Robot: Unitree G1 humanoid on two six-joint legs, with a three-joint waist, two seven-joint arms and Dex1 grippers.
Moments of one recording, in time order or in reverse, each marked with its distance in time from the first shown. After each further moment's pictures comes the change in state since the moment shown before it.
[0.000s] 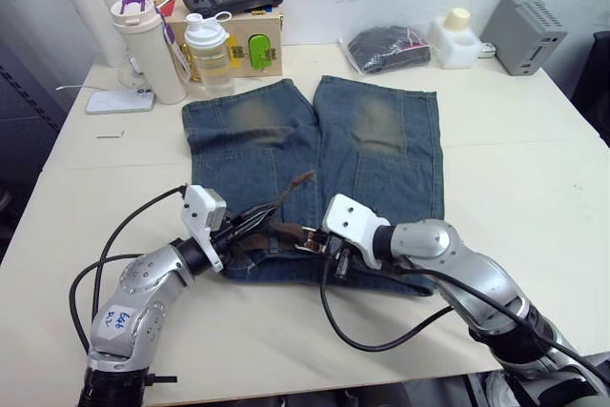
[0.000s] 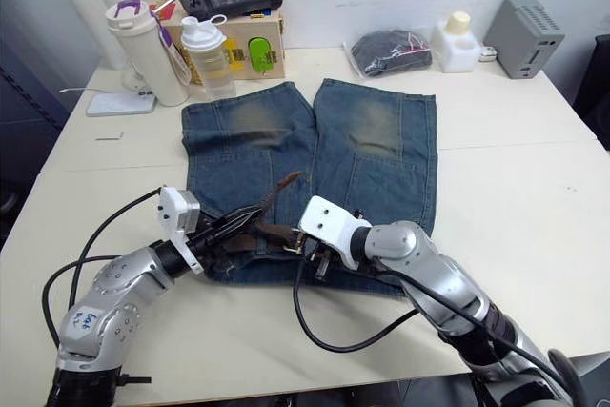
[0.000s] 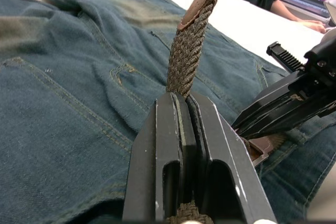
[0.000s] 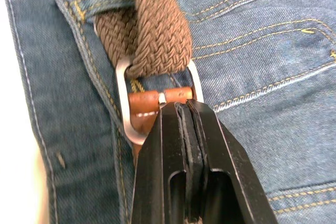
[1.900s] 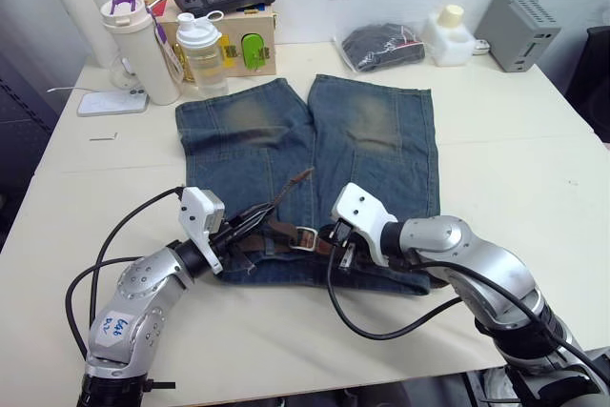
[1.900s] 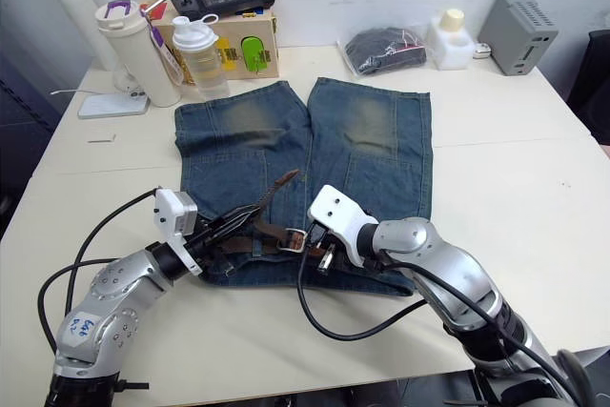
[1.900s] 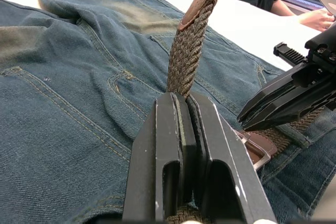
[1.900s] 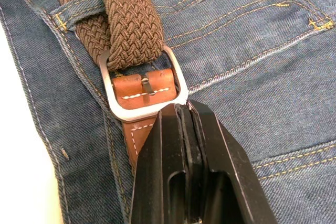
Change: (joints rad) left arm 0.003 0.015 -0.004 -0.010 0.002 -0.023 0.012; right arm -0.030 0.046 -0.096 -0.016 0.182 0.178 -0.087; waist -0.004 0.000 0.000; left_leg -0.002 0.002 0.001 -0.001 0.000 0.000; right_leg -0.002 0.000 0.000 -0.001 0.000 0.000
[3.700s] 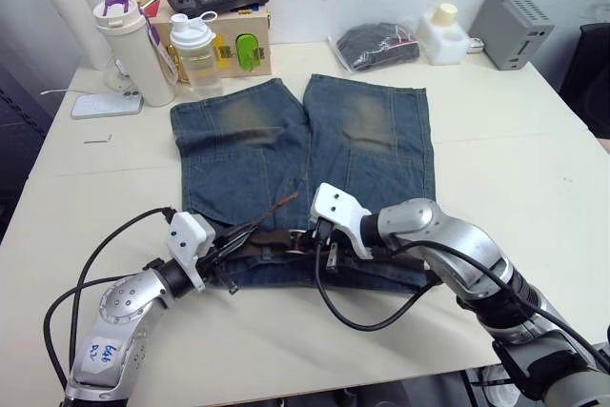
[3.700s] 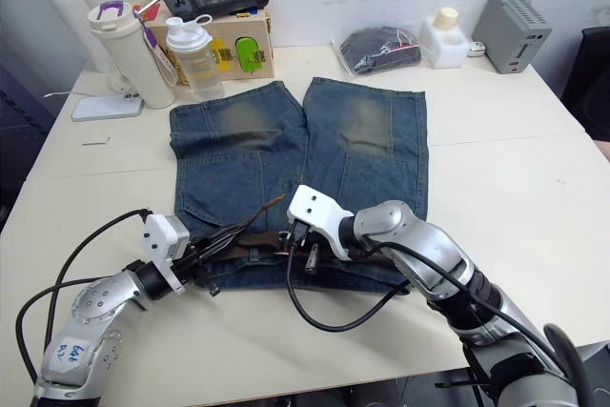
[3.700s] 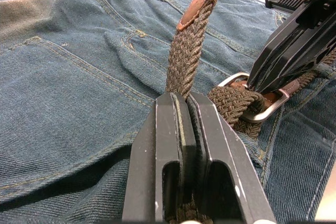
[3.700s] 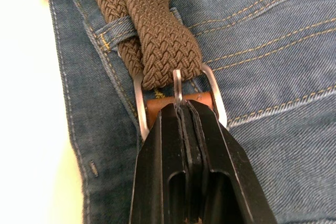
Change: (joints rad) left arm 0.138 0.077 0.013 0.036 0.116 -0.185 -0.047; right arm -0.161 0.033 0.136 0.214 0.007 -0.108 0.162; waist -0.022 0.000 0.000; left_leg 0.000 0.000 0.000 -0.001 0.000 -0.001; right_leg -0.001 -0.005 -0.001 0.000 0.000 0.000
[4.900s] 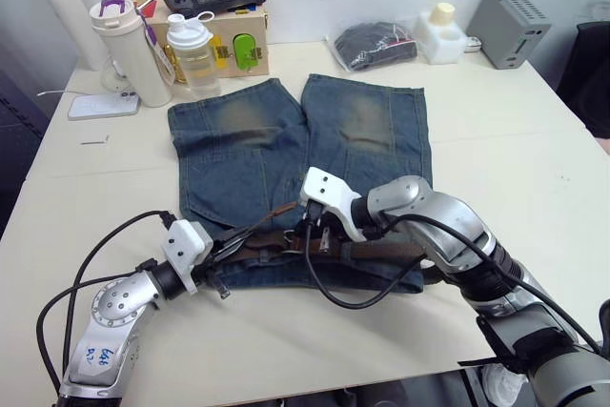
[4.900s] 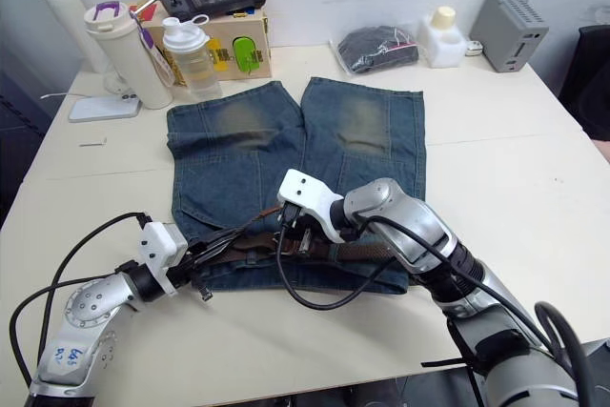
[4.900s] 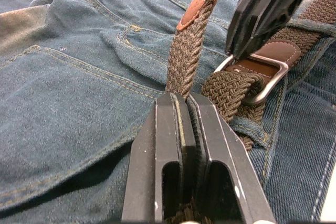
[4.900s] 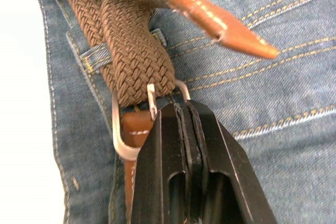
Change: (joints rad) left arm 0.007 0.035 -0.002 0.082 0.079 -0.163 -0.073; right arm -0.132 0.045 -0.004 0.120 -0.025 0.071 0.114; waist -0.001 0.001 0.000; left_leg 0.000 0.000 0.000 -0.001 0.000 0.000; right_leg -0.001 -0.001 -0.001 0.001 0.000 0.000
